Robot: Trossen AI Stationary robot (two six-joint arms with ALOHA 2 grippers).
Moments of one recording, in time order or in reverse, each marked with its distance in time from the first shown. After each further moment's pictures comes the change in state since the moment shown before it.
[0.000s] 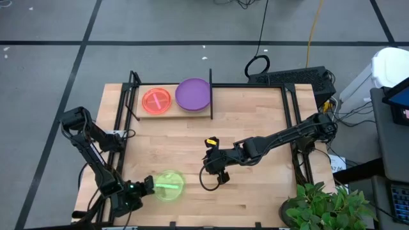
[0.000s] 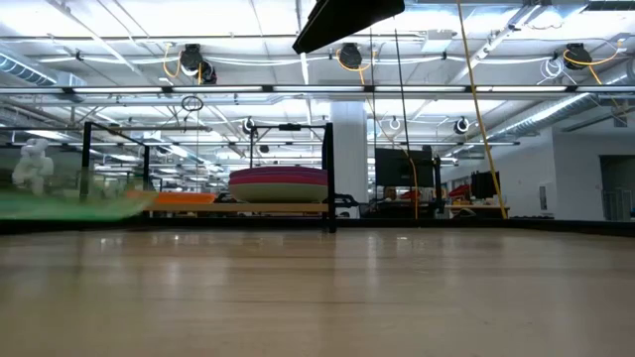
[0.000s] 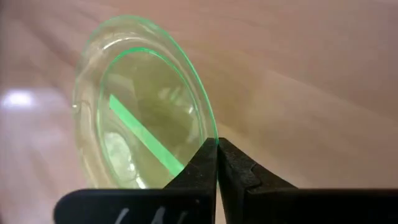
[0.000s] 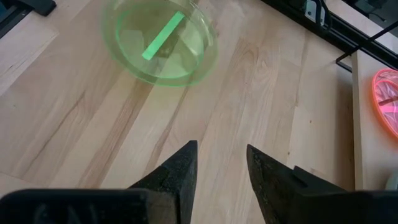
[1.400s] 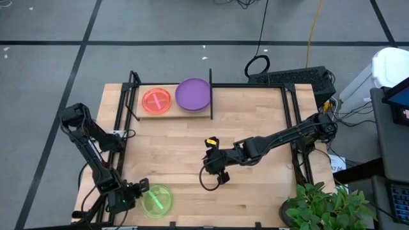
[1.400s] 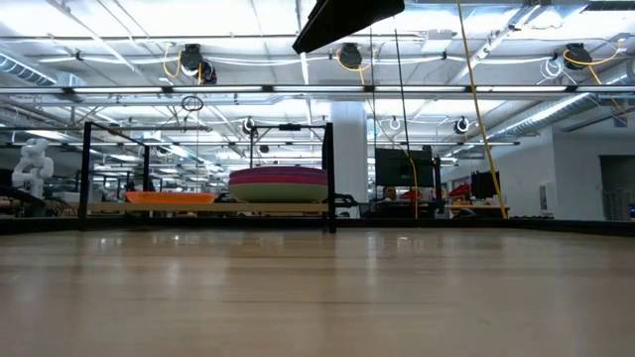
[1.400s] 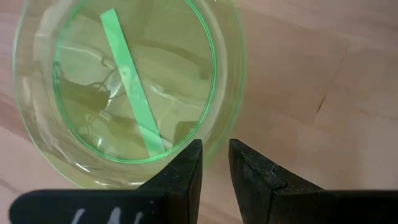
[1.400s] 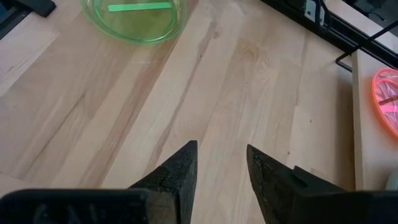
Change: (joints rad) left arm -0.025 -0.060 -0.024 -0.080 0.351 -0.078; right arm 0.000 0.000 0.000 0.001 0.000 0.003
